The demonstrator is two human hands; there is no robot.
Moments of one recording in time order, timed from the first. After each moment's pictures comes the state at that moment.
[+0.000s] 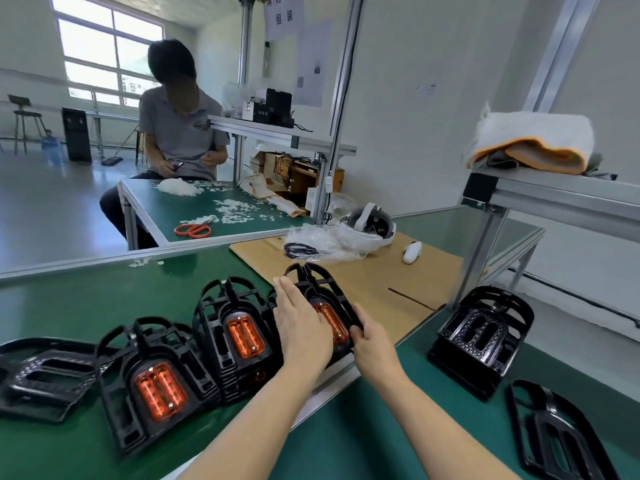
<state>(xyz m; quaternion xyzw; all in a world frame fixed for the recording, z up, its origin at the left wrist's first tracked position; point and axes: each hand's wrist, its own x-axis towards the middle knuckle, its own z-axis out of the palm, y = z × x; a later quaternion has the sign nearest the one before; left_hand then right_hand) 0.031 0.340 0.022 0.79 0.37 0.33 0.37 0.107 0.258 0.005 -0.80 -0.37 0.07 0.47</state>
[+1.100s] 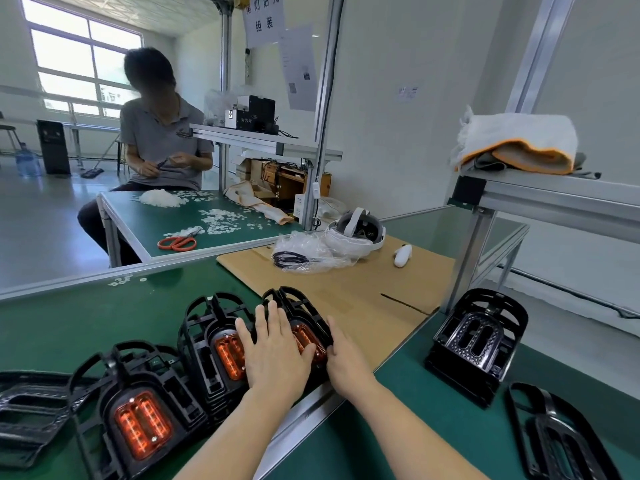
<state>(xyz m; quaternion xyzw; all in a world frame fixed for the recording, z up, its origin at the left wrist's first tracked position) 0.025 0.373 -0.014 0.91 0.39 0.16 -0.01 0.111 0.288 -0.010 -0.86 -0.39 0.08 0.31</state>
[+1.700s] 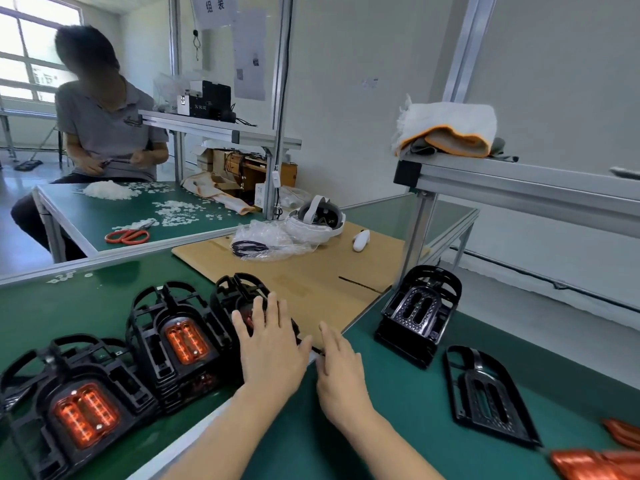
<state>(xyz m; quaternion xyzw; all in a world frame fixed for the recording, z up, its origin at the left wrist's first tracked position) 0.039 0.313 -0.009 0.93 0.32 0.17 0.01 0.085 0.206 -0.022 -0.89 -0.34 0.03 0.29</state>
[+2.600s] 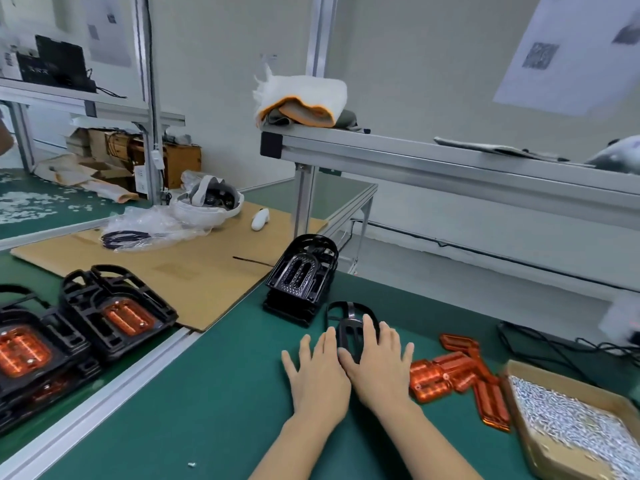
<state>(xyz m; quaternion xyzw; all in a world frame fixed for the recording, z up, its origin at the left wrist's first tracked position) 0.084 0.095 -0.034 0.96 0.13 0.08 0.25 0.125 0.006 -0.026 -0.98 -0.06 -0.07 0.15</state>
